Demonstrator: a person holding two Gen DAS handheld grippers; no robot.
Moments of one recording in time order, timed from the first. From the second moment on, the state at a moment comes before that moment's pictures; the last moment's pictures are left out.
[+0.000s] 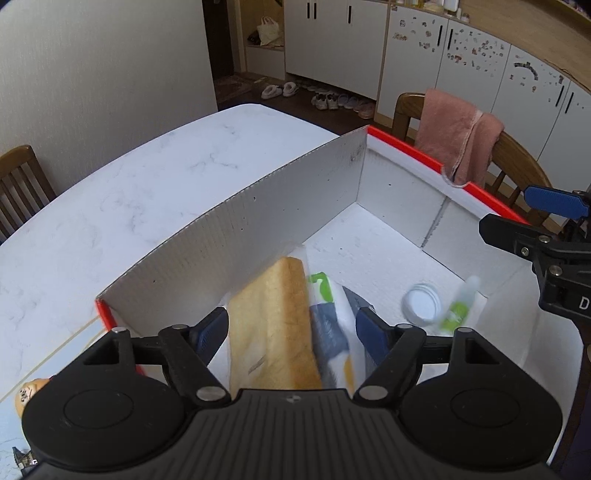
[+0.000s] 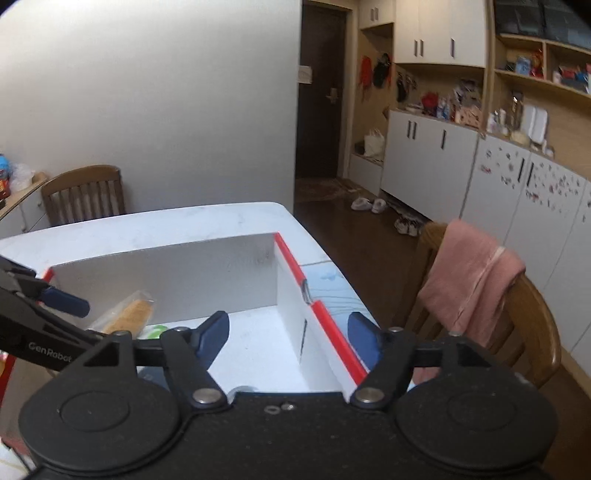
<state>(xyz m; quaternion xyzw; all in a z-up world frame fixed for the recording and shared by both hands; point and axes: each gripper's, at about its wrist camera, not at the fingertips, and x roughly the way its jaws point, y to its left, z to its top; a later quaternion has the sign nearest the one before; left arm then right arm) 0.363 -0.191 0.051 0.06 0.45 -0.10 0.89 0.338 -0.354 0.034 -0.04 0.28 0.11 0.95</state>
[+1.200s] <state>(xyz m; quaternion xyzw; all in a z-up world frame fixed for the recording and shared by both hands) 0.174 -0.050 0.126 0.02 0.39 -0.10 0.92 0.204 -0.241 0.079 -0.08 0.27 0.23 0.93</state>
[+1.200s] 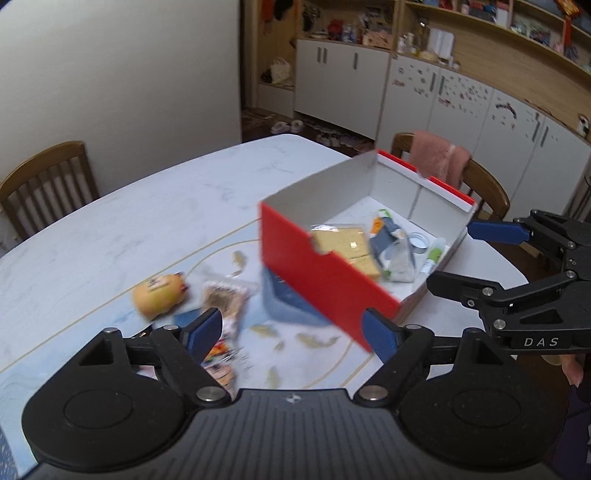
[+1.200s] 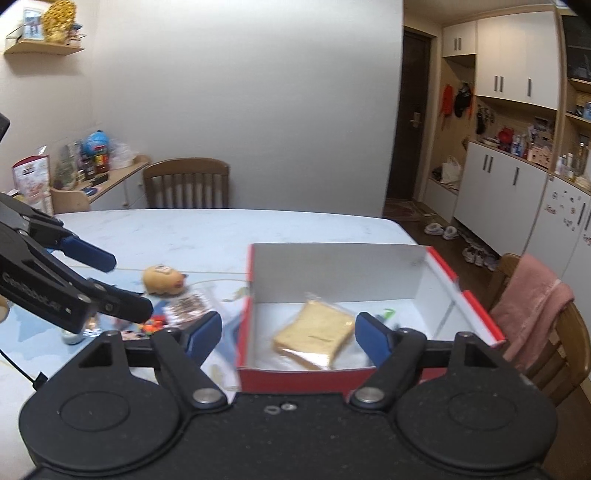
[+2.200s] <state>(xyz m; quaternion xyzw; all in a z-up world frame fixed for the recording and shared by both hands) 0.169 0.137 0.007 -0.08 0.49 0.10 0.86 0.214 -0.065 0.011 -0.12 0.37 0.29 0.88</state>
